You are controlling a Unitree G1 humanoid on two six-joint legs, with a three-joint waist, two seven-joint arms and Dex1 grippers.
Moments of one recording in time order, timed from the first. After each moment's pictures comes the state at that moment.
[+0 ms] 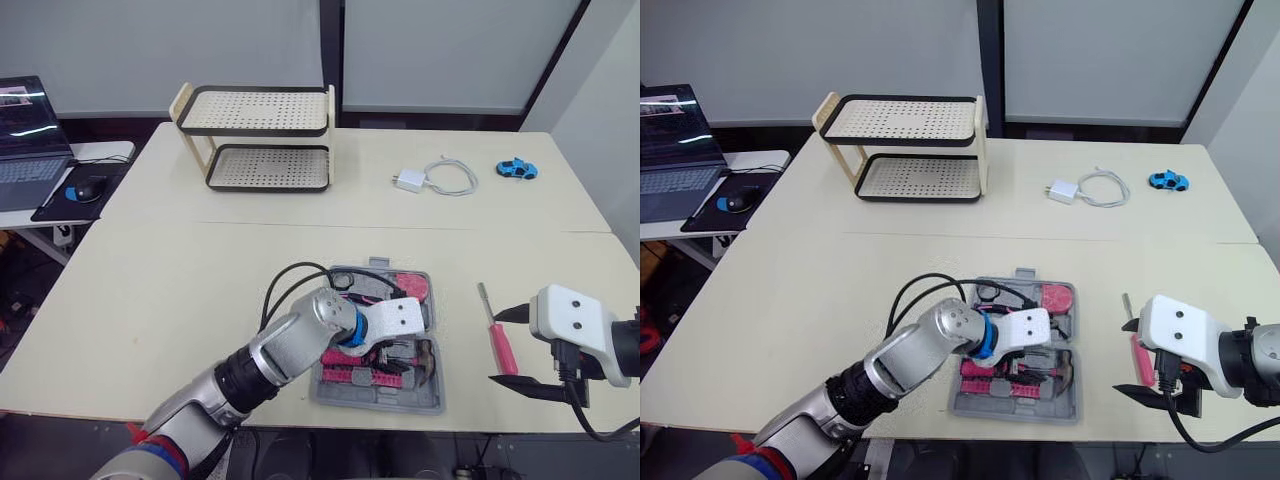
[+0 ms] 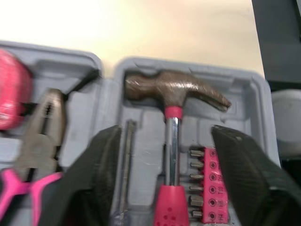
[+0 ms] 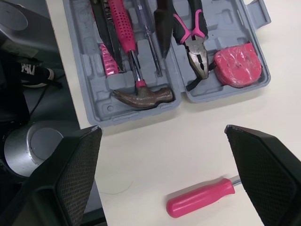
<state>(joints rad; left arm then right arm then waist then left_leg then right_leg) -0.64 0.32 -0.71 -0.26 -0.02 0.92 -0.95 0.23 -1.20 -0.49 -0.83 0.50 0.82 1.12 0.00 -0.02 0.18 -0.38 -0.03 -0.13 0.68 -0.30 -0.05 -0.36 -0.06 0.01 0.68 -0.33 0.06</state>
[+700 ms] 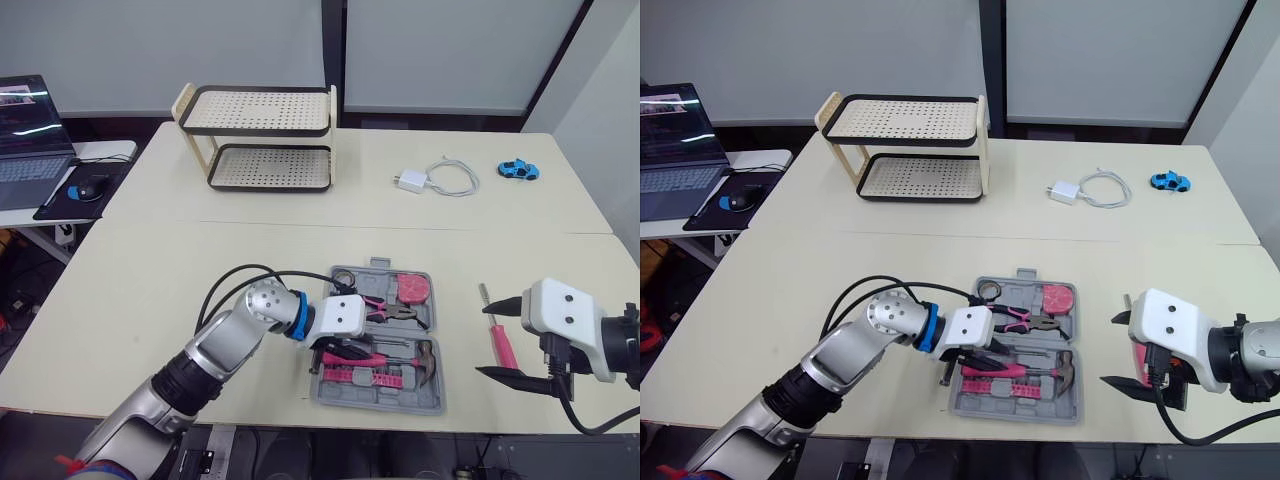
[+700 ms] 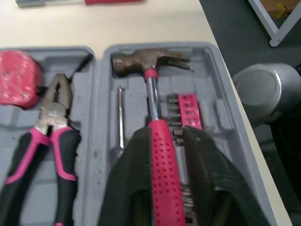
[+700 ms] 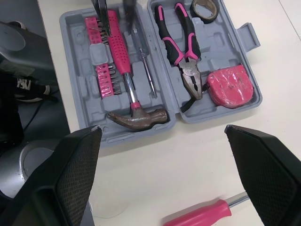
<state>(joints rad) -0.49 0.56 -0.57 -0.13 -0.08 0.36 -1.19 0.18 -1.17 -0.45 -0.85 0.55 0.85 1.04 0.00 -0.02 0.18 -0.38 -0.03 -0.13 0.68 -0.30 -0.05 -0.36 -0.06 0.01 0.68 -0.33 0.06</state>
